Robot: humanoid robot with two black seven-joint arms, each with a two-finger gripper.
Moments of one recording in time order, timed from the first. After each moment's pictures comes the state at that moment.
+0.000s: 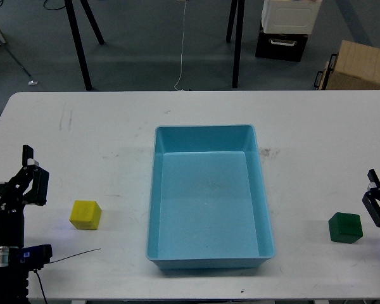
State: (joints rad) left arm 0.39 0.00 -1.49 -1.76 -0.32 -0.49 -0.10; right arm -0.49 -0.22 1.62 1.72 0.32 0.37 -0.02
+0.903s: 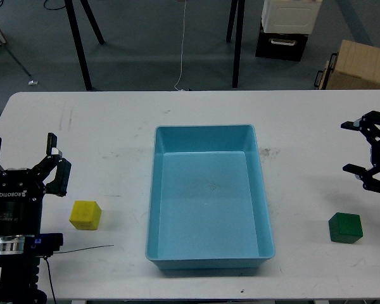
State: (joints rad) left arm 0.31 0.01 -1.43 -1.75 -0.20 -0.49 -0.10; right arm 0.43 -1.07 0.73 1.57 -0.29 0.29 -0.25
